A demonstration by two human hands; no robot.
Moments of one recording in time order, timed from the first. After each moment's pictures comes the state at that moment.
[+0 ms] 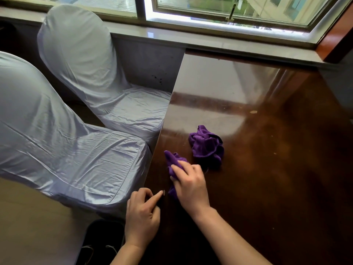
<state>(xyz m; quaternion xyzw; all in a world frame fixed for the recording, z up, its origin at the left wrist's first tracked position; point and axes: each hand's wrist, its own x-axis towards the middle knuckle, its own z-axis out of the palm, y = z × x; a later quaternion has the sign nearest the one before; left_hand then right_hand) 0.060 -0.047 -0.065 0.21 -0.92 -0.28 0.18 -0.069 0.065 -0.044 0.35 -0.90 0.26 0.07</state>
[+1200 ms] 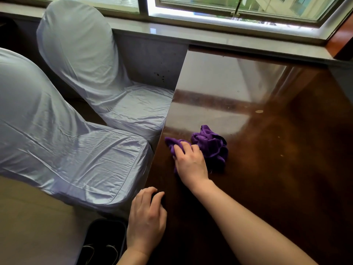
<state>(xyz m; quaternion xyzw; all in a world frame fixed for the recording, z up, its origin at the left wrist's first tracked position) 0.055 -0.039 -0.076 0.20 -0.95 -0.17 0.17 -0.133 0.025 -0.043 0.35 -0.93 0.07 0.04</state>
